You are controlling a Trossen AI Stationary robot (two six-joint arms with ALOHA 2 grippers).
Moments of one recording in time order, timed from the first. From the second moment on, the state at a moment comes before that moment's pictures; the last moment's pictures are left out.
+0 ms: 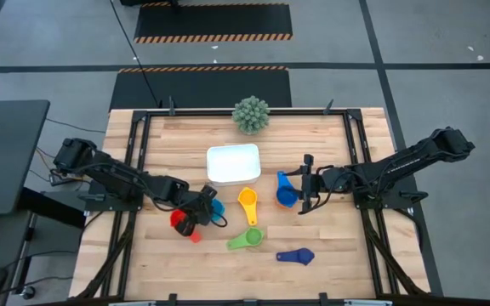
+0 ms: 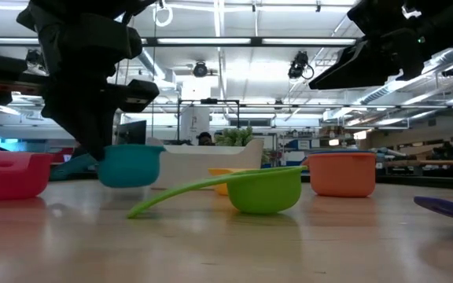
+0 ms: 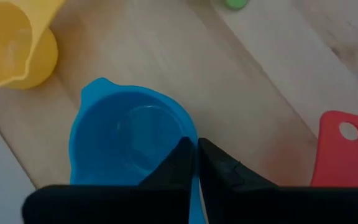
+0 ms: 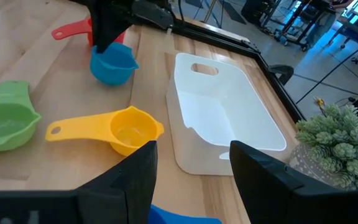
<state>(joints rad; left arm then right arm) -0.27 1.47 0.76 -0.34 0.00 0.37 0.22 1.05 0.40 0.26 0.41 -0.20</state>
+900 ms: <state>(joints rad) -0.27 1.46 0.98 -0.55 -0.06 -0.52 0.22 1.05 0.40 0.27 0.40 -0.20</state>
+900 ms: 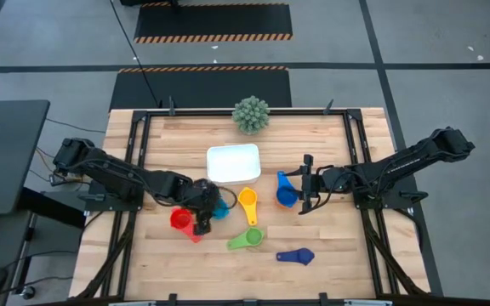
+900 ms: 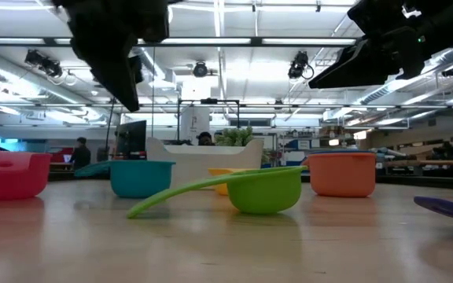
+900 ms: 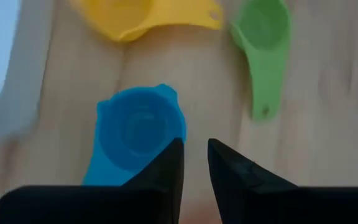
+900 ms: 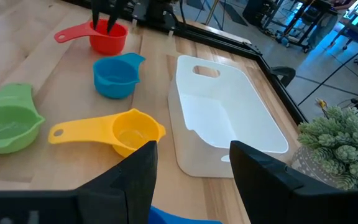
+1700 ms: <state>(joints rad) -0.47 1.47 0.97 -0.86 -0.21 -1.67 0.22 1.05 0.40 0.27 0.26 -0.19</state>
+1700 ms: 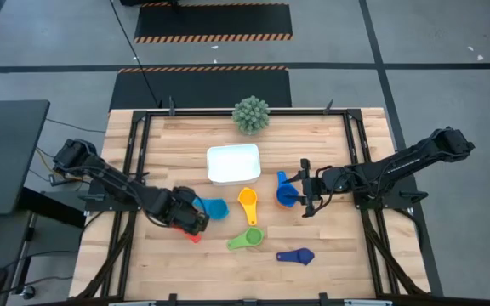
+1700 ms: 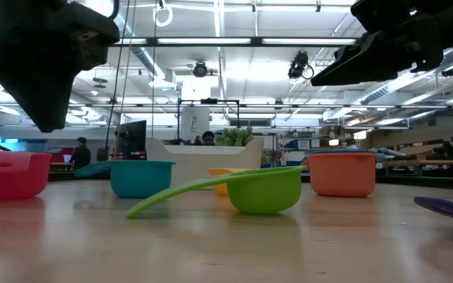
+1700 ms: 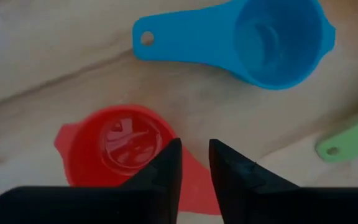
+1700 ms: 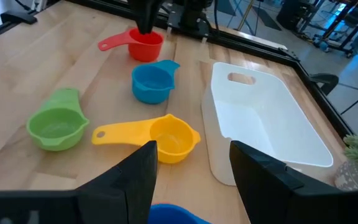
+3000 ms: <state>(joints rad) -0.47 1.64 0.97 -0.85 0.02 -1.21 0.22 1.05 0.40 0.24 0.19 -0.17</state>
